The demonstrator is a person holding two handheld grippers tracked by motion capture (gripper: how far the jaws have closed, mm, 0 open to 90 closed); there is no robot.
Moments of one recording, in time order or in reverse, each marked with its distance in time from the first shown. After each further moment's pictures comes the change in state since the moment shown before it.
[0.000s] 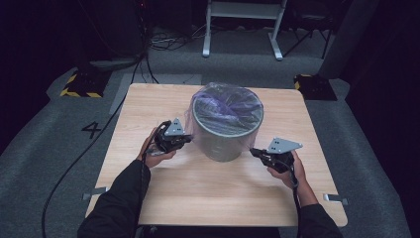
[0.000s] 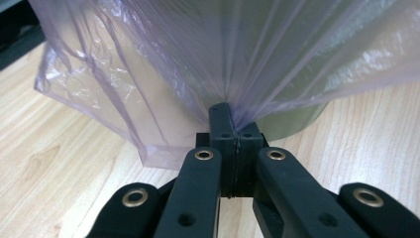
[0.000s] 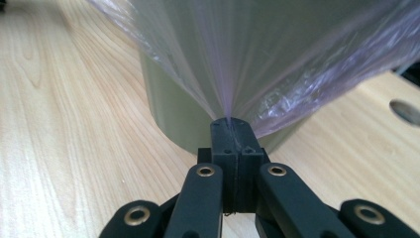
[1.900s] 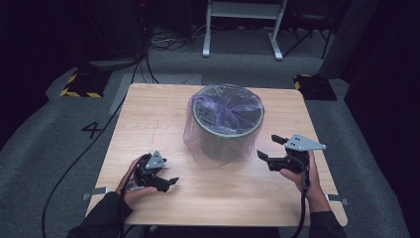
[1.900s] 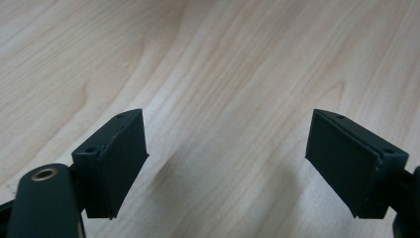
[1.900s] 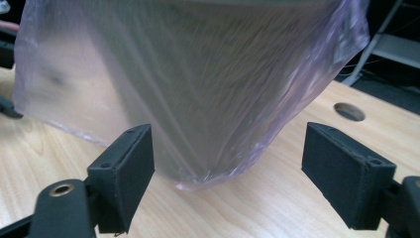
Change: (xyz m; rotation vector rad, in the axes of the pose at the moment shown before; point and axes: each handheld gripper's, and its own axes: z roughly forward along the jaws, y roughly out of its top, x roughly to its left) left arm -0.055 -0.087 -0.042 0.128 0.003 -0.131; right arm 0.000 0.017 -0.047 -0.127 -0.125 0.153
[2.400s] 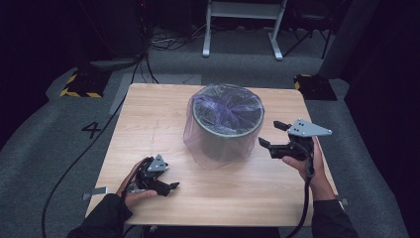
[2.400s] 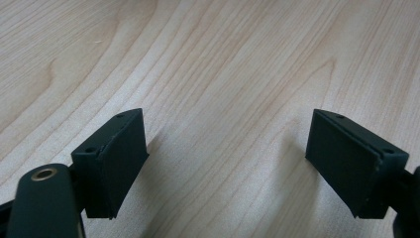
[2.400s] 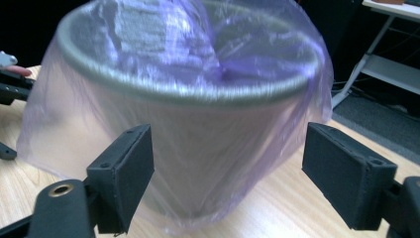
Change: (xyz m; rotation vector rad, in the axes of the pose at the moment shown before) left arm -0.003 -0.006 0.006 0.039 -0.039 -0.013; right arm -0.008 0.048 -0.007 -0.023 -0.010 -0.046
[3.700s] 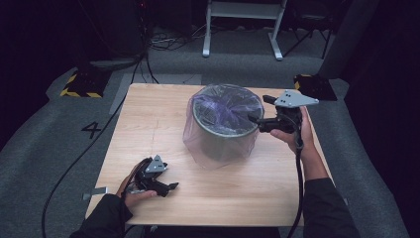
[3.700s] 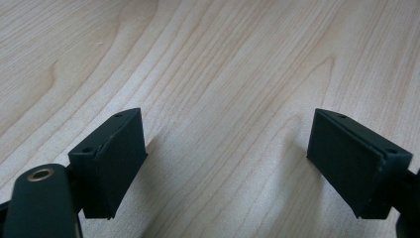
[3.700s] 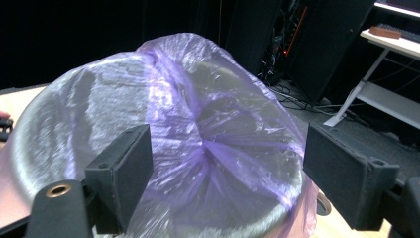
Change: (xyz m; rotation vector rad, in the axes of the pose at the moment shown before) left arm 0.002 -0.005 -0.001 -0.023 -0.006 0.018; right arm -0.016 0.065 0.038 -0.025 0.003 -0.062
